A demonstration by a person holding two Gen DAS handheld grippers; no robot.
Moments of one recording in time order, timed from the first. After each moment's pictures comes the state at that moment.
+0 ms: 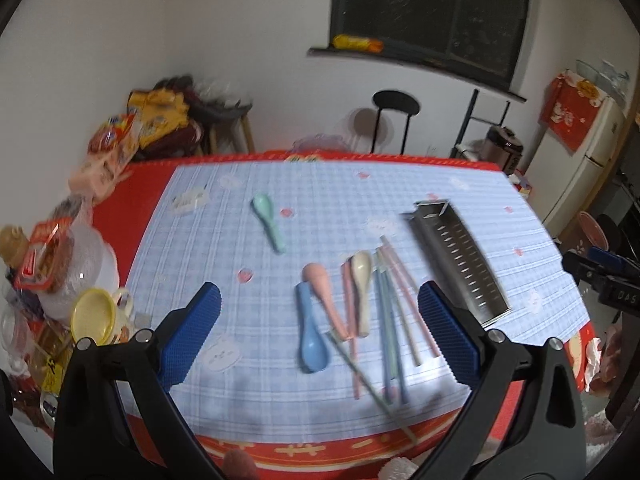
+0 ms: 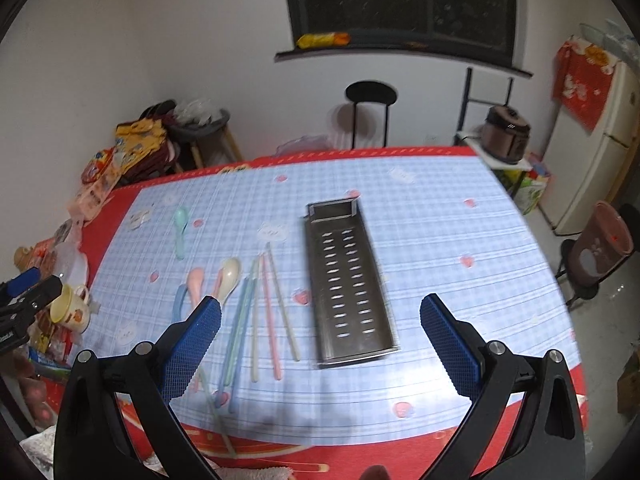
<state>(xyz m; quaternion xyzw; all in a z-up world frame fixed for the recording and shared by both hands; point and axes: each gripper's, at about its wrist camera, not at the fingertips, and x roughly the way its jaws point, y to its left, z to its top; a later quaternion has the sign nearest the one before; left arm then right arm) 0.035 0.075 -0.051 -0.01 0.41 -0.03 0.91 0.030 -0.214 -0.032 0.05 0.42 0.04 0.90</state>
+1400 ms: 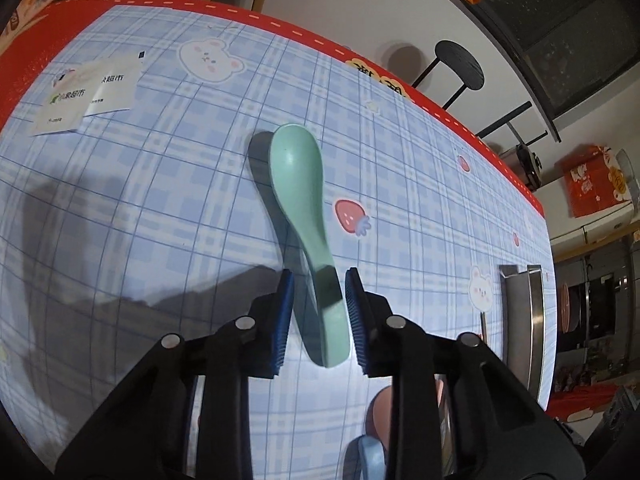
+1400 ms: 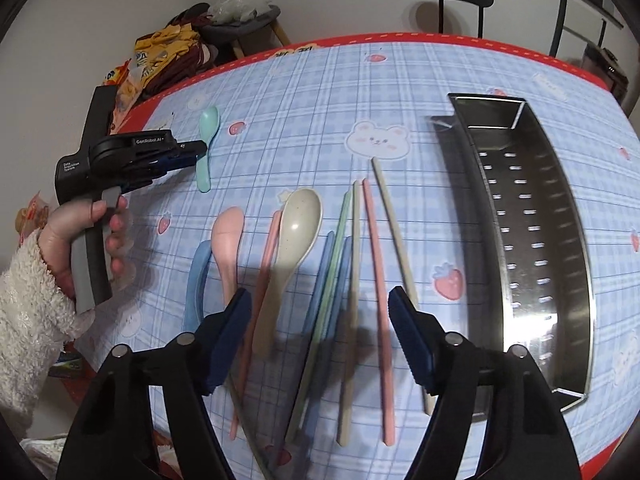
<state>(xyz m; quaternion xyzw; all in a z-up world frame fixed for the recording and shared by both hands) 0.318 0.178 -0.277 -0.22 0.54 -0.07 0.81 0.156 -0.104 -0.187 0.07 0.56 0.15 0.81</state>
